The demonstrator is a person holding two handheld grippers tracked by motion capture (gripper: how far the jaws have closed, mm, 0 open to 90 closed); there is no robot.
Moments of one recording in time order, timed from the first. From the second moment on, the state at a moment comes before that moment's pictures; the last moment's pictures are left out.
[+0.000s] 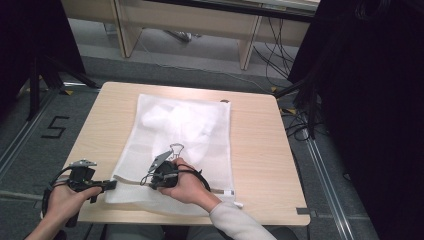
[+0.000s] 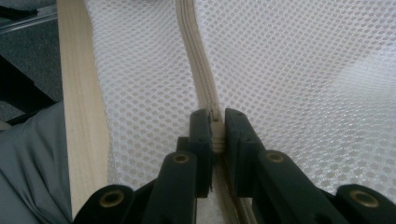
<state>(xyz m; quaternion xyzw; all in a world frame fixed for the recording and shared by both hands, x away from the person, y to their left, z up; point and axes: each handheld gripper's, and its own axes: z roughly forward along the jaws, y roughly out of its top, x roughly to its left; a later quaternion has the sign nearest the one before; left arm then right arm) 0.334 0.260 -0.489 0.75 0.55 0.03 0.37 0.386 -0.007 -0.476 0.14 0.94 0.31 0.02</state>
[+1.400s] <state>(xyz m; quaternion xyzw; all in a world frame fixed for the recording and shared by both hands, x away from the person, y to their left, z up) 0.334 0.261 -0.489 0.75 0.55 0.03 0.37 0.388 -0.030 -0.470 0.17 0.94 0.31 0.01</state>
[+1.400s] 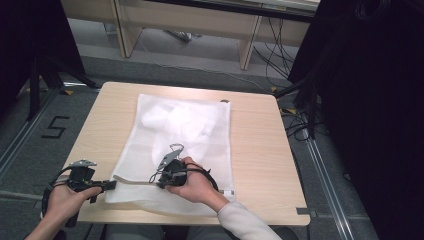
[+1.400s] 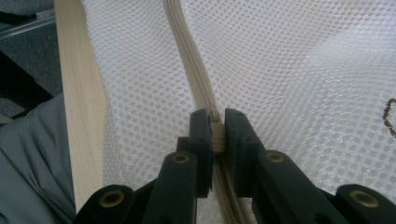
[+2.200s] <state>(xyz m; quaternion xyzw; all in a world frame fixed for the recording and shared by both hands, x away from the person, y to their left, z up) 0.334 0.261 -0.489 0.75 0.55 0.03 0.36 0.388 -0.044 -0.470 0.17 0.94 0.30 0.02</state>
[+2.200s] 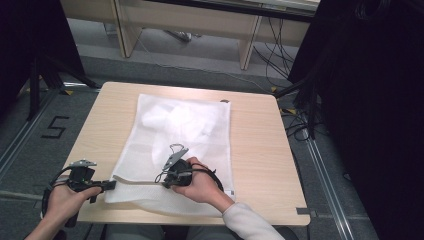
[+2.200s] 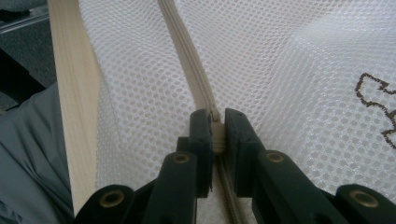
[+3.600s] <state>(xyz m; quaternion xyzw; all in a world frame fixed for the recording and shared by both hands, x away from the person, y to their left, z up) 0.337 0.260 -0.490 0.76 0.54 0.03 0.36 0.388 -0.064 -0.467 0.18 0.94 0.30 0.02</state>
